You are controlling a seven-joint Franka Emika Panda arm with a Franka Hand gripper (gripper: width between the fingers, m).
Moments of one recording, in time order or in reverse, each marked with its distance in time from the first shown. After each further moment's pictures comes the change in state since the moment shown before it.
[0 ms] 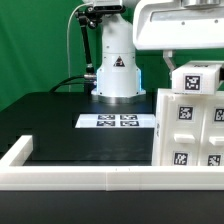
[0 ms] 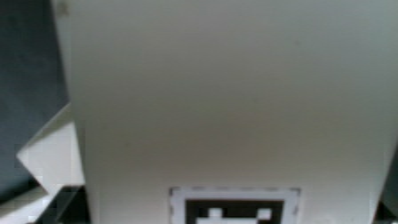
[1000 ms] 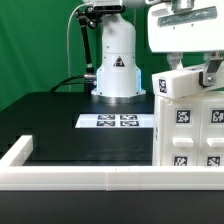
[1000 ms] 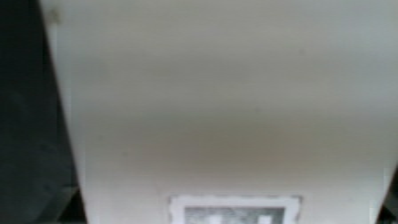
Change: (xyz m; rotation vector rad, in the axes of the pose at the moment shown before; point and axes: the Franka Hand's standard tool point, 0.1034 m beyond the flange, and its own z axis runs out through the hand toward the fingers) arm 0.006 0.011 0.005 0.010 -0.011 0.740
